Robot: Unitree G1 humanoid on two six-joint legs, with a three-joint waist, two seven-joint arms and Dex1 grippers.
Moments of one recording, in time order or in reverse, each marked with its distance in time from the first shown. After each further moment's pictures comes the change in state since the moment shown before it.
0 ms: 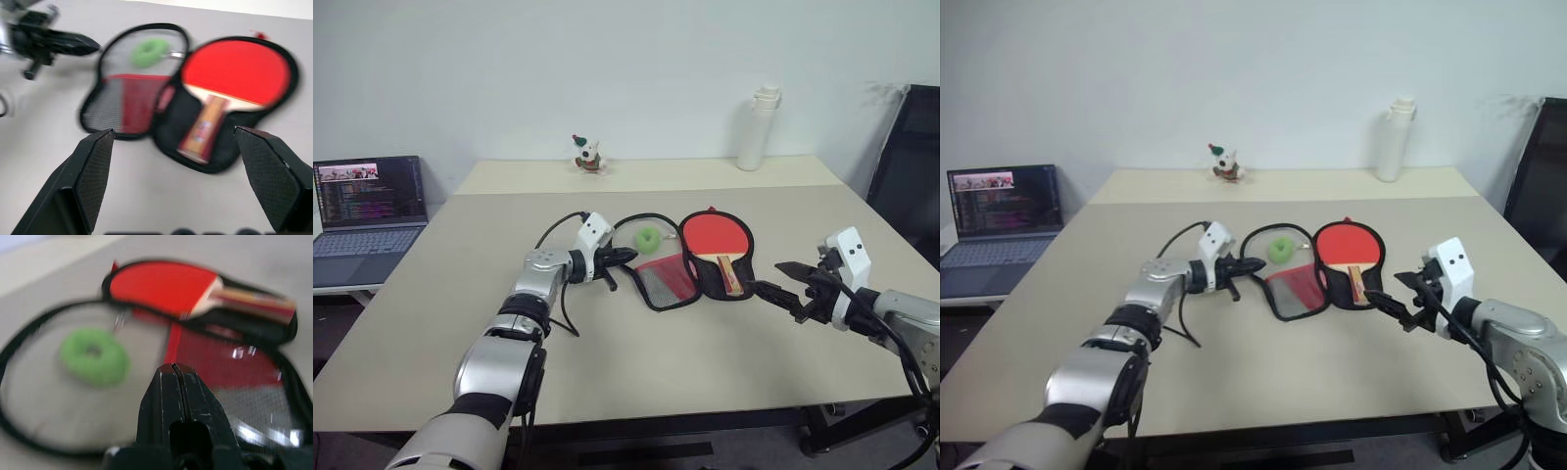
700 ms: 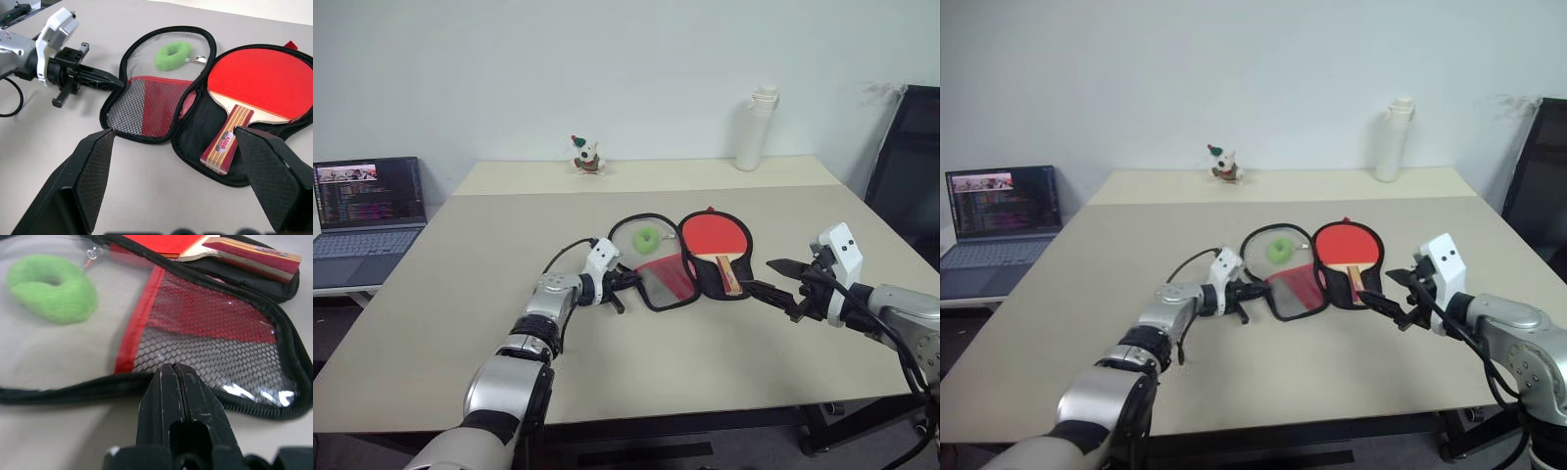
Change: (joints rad) left arm 0.074 -0.099 0.000 0.008 0.022 0.026 0.066; right arm -0.028 -0.025 0.043 0.012 0.005 -0.023 0.015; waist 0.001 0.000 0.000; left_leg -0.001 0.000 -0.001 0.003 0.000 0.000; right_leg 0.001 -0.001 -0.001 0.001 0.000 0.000
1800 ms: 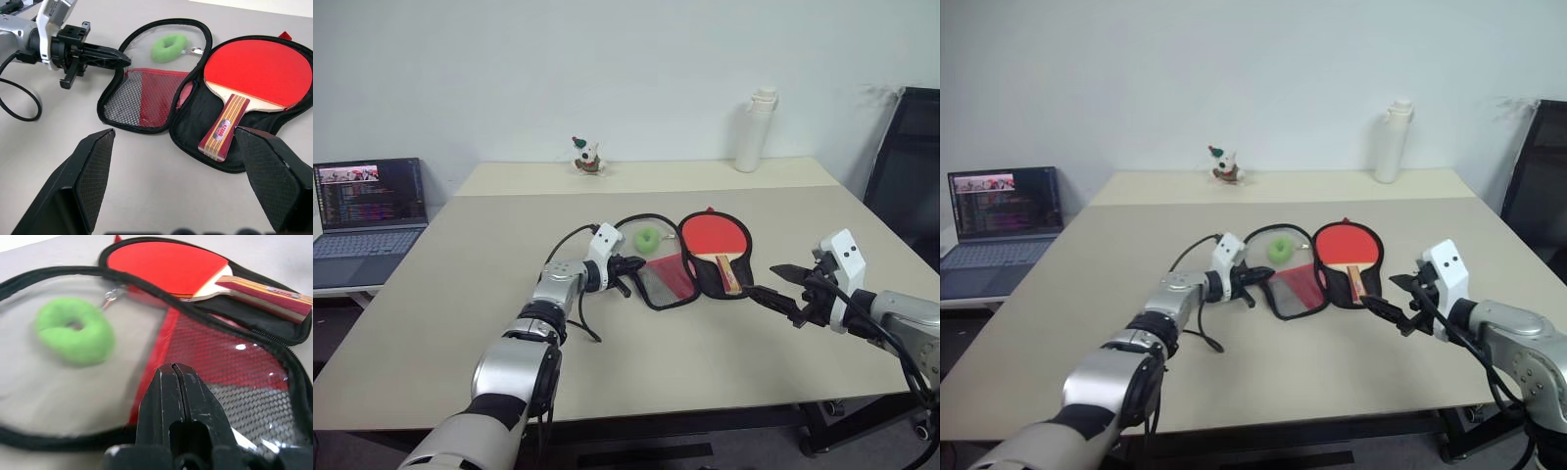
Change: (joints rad) left arm -0.097 0.002 0.059 0.091 0.001 -0.027 0.038; right arm 0.043 -0.014 -0.008 -0.013 0.021 -0.013 -0.028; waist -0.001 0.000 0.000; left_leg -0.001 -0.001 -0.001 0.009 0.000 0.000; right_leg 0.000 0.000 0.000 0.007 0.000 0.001
